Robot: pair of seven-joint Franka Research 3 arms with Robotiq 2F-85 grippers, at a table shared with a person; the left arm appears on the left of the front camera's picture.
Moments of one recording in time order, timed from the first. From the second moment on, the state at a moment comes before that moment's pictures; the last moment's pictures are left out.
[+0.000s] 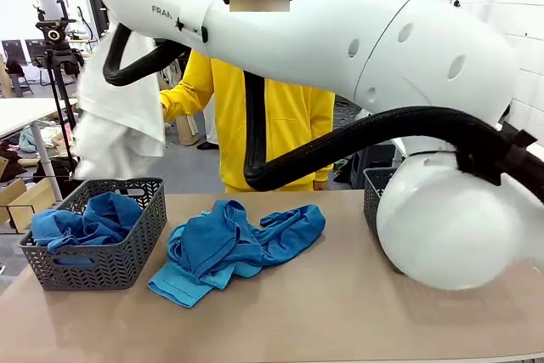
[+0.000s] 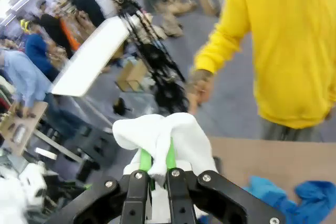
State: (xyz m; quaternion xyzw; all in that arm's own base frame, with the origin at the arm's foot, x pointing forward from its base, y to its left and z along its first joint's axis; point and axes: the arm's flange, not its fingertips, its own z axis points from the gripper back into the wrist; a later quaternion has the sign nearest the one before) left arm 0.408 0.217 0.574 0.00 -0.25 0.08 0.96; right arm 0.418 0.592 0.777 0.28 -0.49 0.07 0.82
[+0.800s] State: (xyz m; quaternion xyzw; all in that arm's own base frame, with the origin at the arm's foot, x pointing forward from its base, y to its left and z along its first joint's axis) left arm 0.409 0.217 0.574 0.00 -0.25 0.08 0.96; right arm 0.486 0.642 0.616 0.27 -0.42 0.06 0.86
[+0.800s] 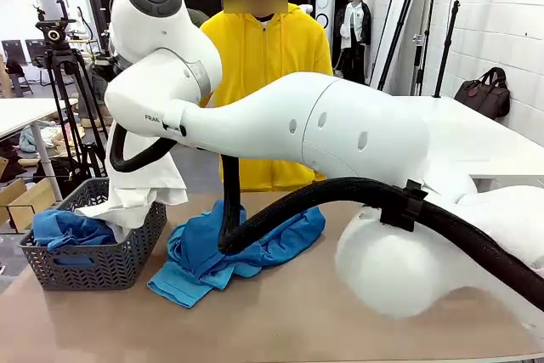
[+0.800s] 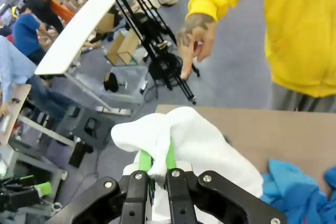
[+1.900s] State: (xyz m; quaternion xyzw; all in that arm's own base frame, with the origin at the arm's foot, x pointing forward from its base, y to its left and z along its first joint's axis) left arm 0.408 0.217 0.574 0.00 -0.25 0.08 0.96; right arm 0.451 0.671 0.613 0.40 -0.31 0.07 0.86
